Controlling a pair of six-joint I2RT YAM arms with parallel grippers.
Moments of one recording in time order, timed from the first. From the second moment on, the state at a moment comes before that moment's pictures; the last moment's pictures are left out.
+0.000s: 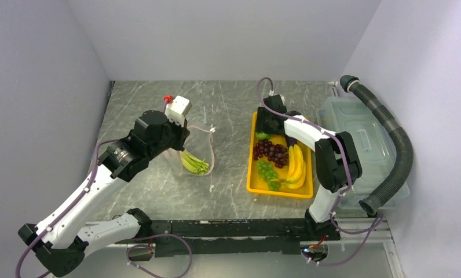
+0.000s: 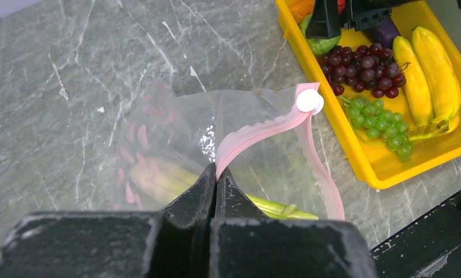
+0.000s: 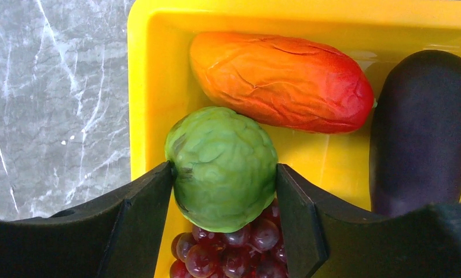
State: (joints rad) left arm -0.68 0.97 1.16 -0.63 -0.14 -0.11; right arm 0.37 1.77 1.19 -0.33 0.15 0.43
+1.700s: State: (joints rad) left arm -0.68 0.98 1.16 -0.63 -0.18 -0.14; right arm 0.94 1.08 1.11 -0.30 -0.16 0.30
